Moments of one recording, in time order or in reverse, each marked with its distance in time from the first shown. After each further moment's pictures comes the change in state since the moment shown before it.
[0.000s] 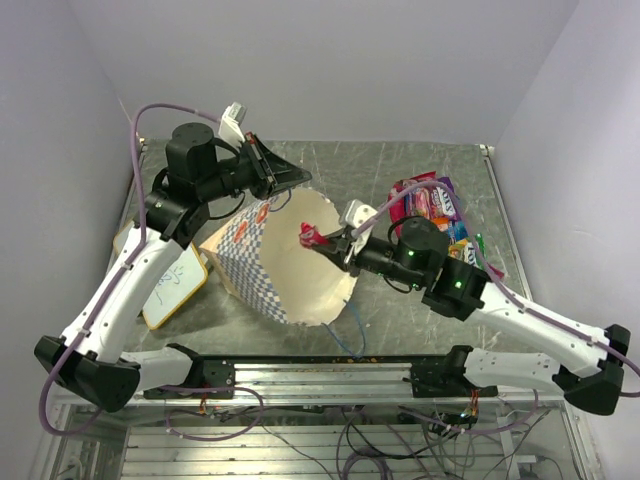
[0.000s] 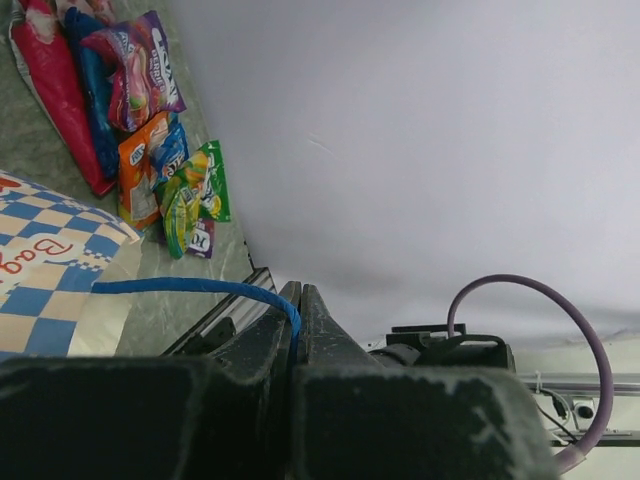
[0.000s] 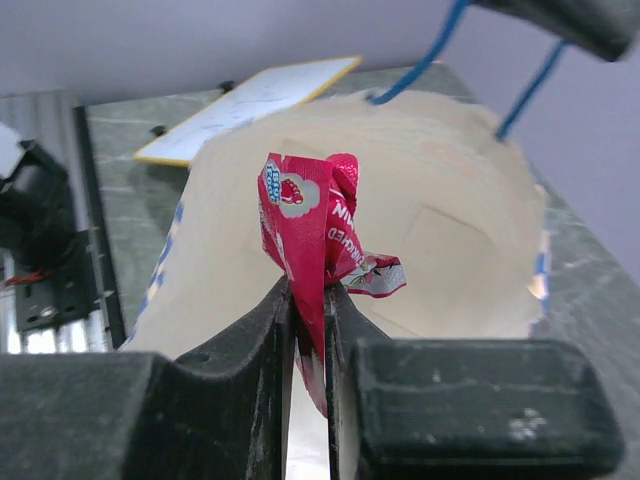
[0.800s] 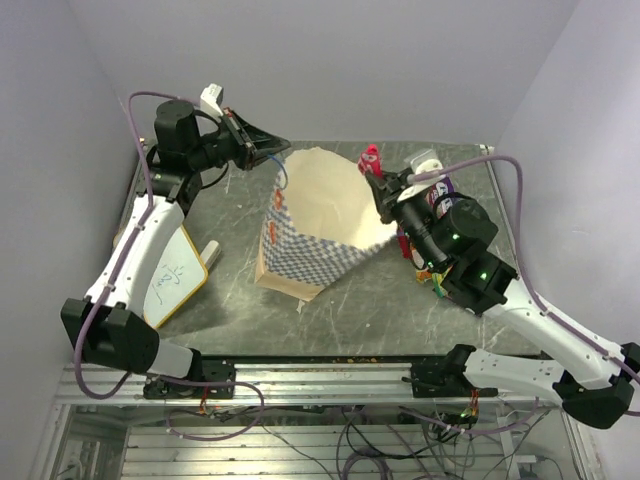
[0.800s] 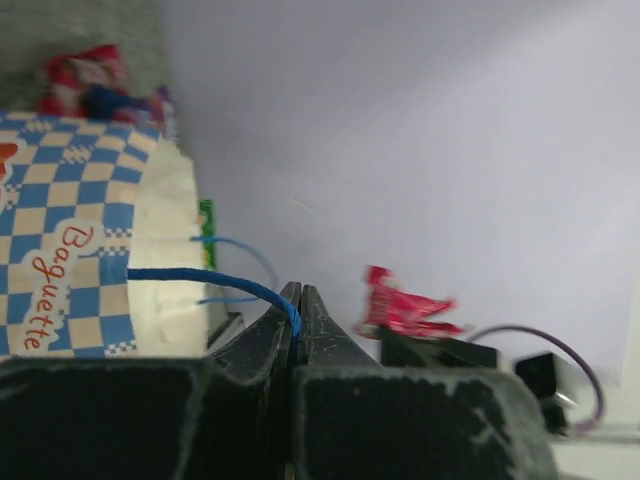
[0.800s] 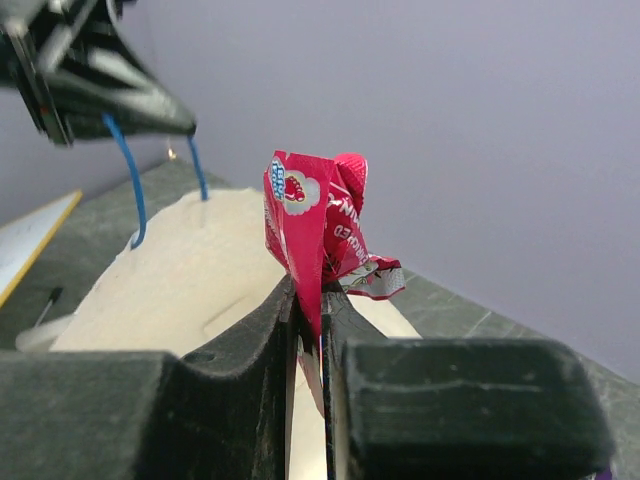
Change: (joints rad) left arm 0.186 0.173 0.028 0.236 0.170 -0.158; right arm -0.118 -0.072 0.078 0.123 0.498 -0.039
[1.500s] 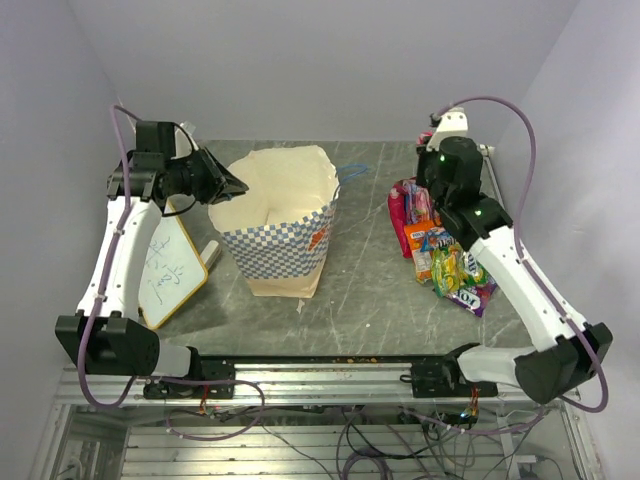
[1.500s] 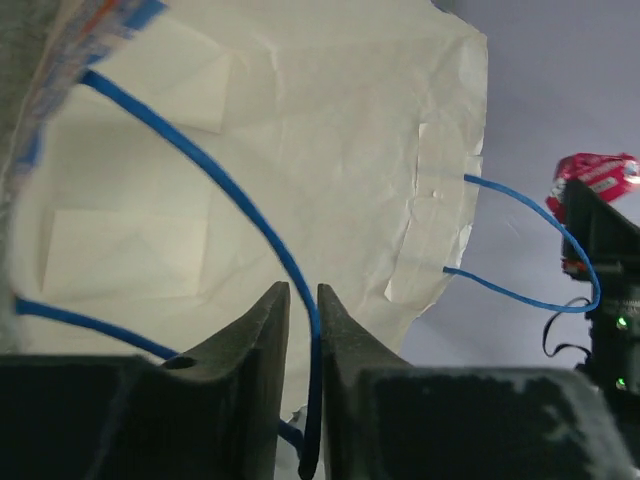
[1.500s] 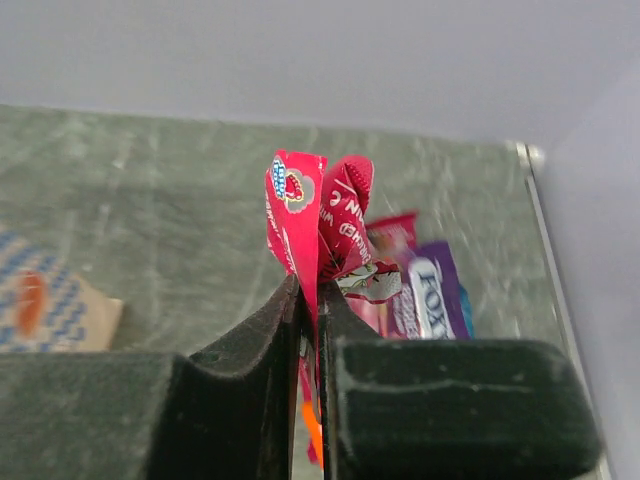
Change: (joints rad) left arm 0.203 -0.014 0.043 -0.721 -0.157 0.484; right arm -0.439 0.252 0.217 -0.318 0.071 0.194
